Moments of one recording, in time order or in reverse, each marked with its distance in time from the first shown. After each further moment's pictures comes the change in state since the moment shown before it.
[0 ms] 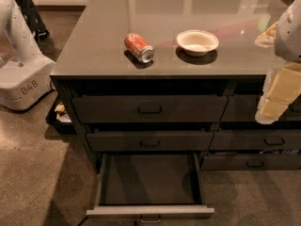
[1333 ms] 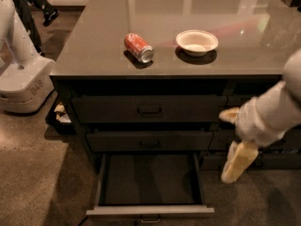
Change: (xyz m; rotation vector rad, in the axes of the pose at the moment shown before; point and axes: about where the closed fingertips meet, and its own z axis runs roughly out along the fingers) arm 0.023 0.064 0.186 -0.215 -0.201 0.001
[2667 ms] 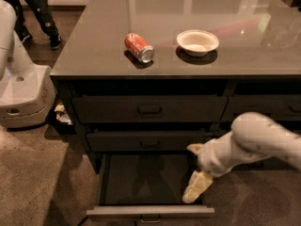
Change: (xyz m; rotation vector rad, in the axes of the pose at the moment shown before) arm 0.008 0.019 0.173 -0.100 -0.158 0.071
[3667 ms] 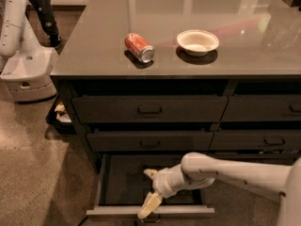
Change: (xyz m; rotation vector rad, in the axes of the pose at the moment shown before) arm -0.026 0.007 0.249 -0.163 -0.299 -0.018
